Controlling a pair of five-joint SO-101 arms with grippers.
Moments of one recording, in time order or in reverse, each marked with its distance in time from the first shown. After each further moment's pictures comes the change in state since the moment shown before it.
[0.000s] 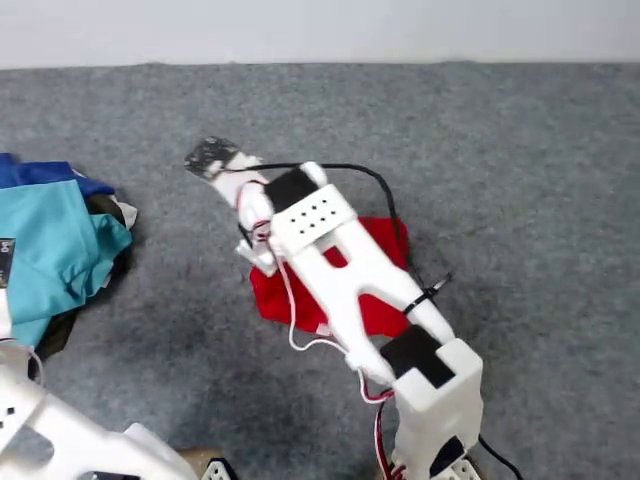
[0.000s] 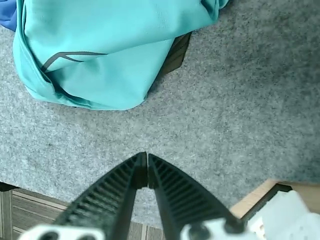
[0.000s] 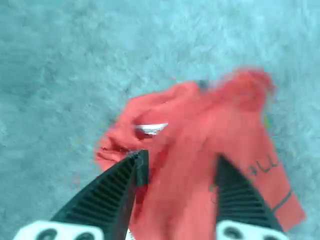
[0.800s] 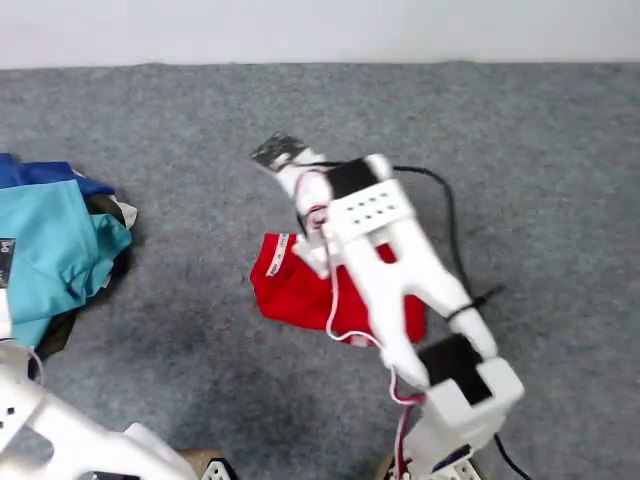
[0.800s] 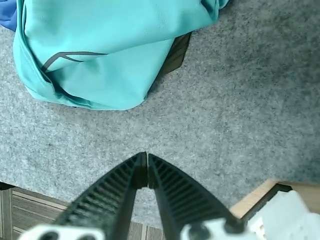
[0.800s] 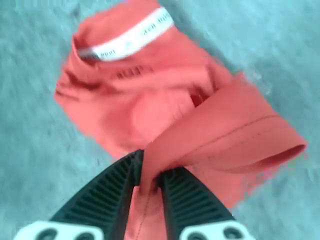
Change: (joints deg) left arm 0.0 0.0 0.0 0.0 0.0; right arm 9.9 -7.0 13.5 1.9 0.8
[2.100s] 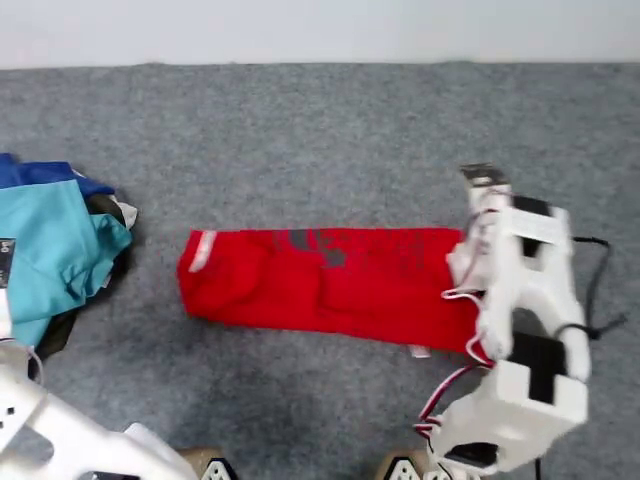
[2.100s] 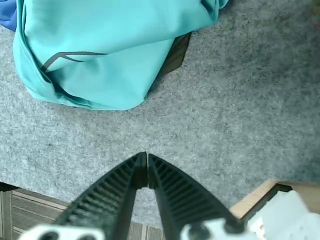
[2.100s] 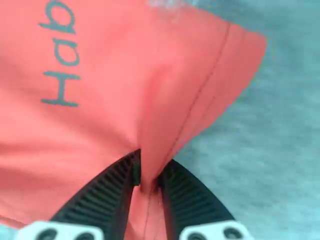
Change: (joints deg) left arm 0.0 0.0 0.0 0.0 0.0; right arm 45.0 -3.1 23.9 -14.7 6.7
